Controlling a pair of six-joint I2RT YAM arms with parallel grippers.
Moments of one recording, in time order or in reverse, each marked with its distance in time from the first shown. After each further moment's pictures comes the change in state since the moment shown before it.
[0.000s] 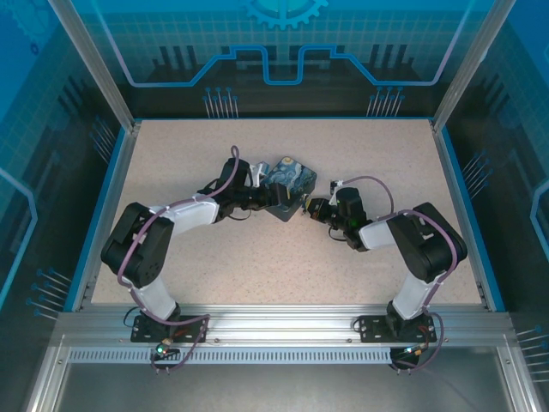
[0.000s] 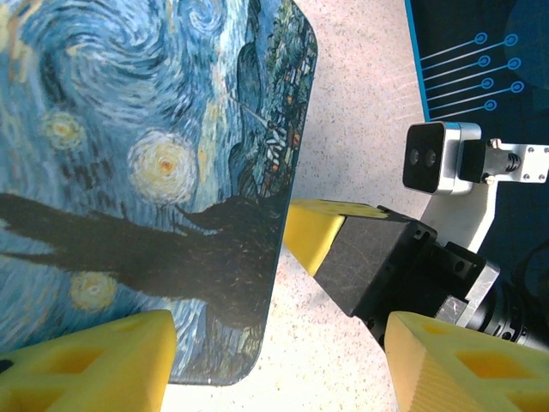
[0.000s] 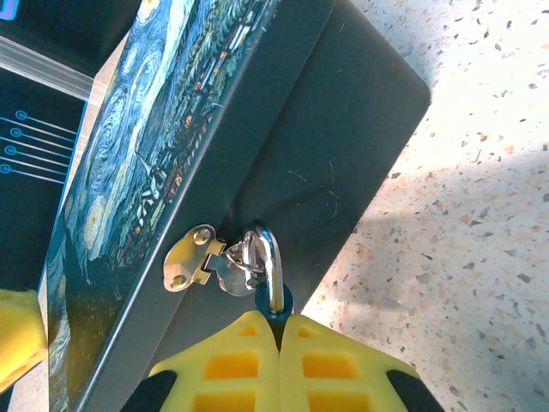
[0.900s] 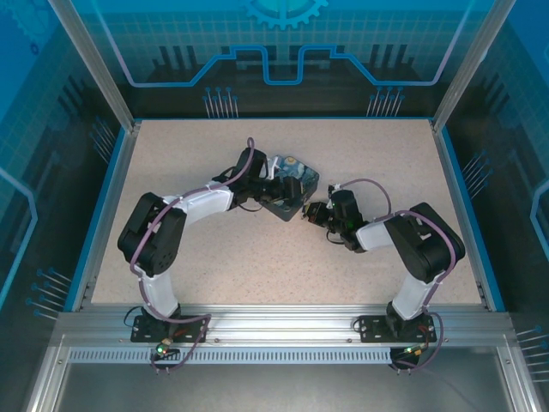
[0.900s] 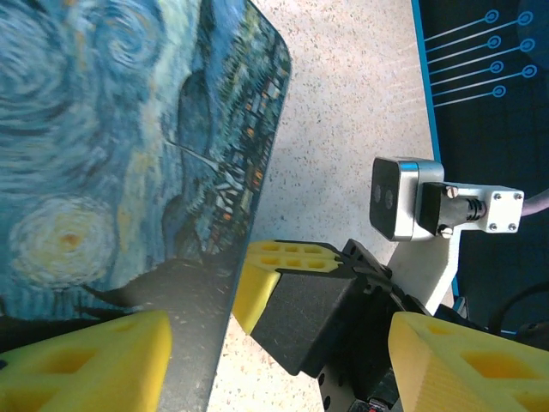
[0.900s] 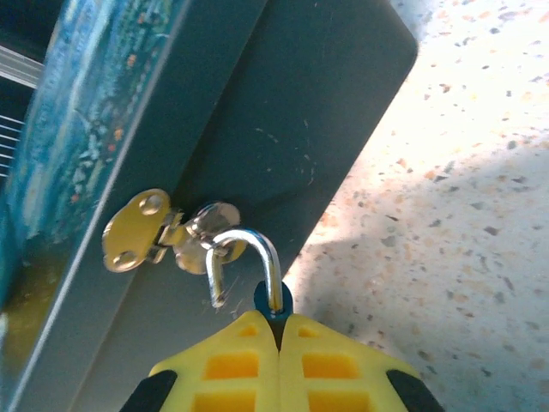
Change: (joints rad) left arm -0.054 0.134 0.219 -0.129 0.001 0.009; right arm 0.035 0.005 0.010 -0.087 0.073 -0.003
